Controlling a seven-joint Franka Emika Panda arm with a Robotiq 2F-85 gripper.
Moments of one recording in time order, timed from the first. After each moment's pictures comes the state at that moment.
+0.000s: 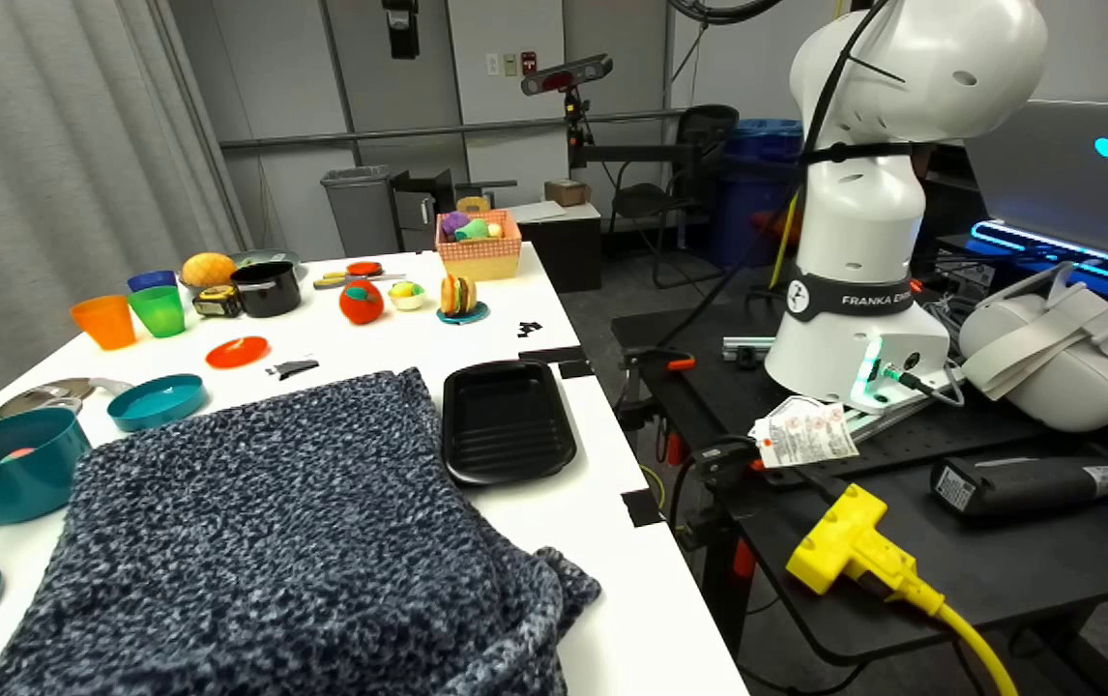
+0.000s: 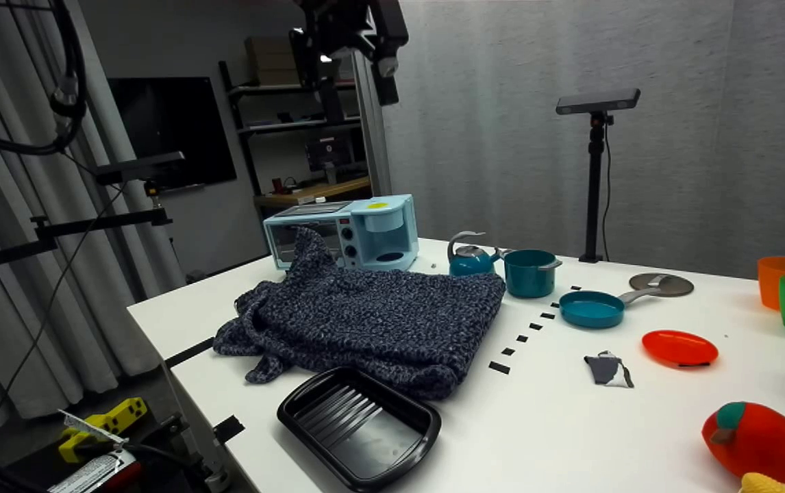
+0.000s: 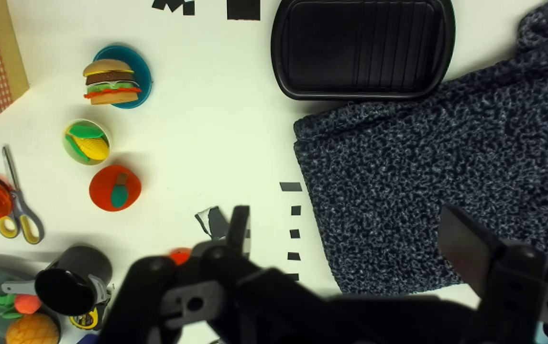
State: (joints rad) arm -0.10 -0.37 -0.15 -2.21 -0.12 1.95 -0.19
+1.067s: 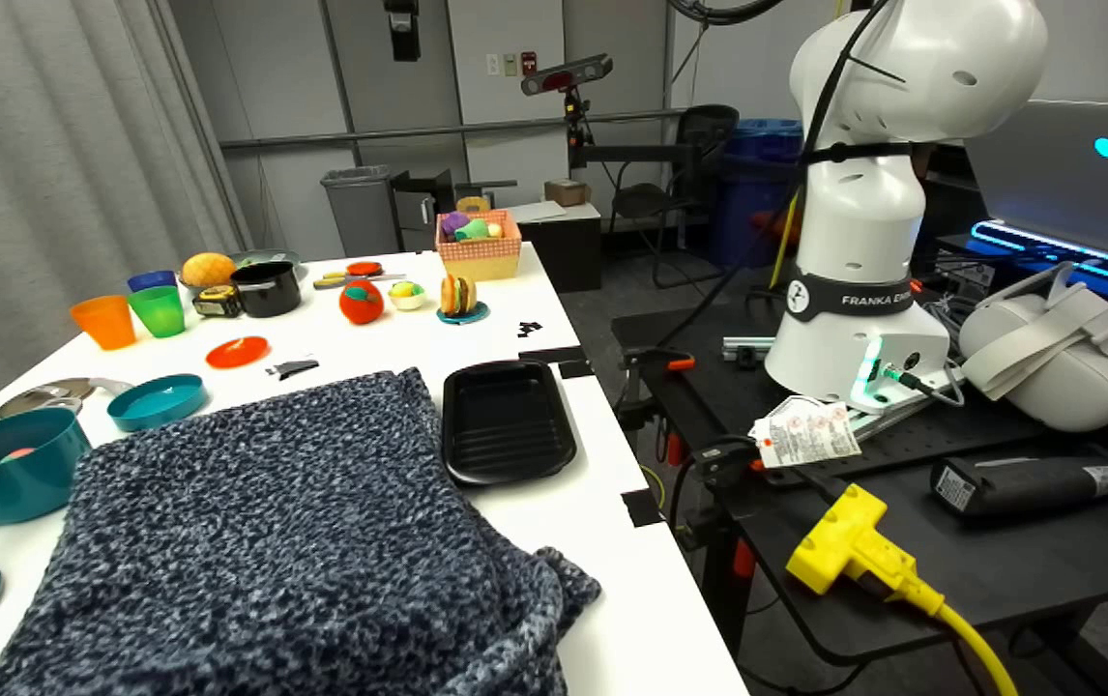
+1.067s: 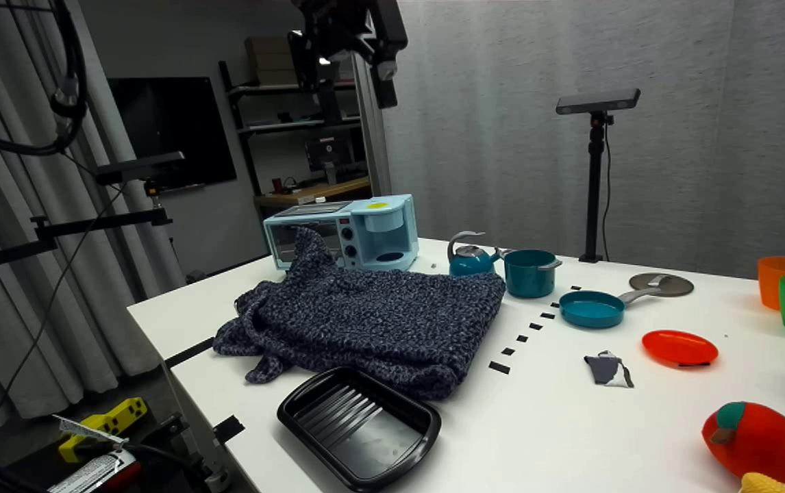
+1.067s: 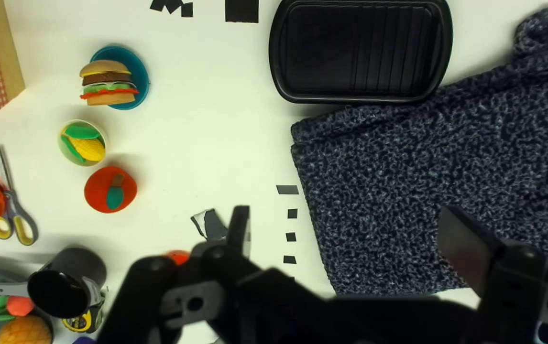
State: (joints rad) arm -0.09 -0.36 -0.15 -2.21 -0.11 1.94 -0.21
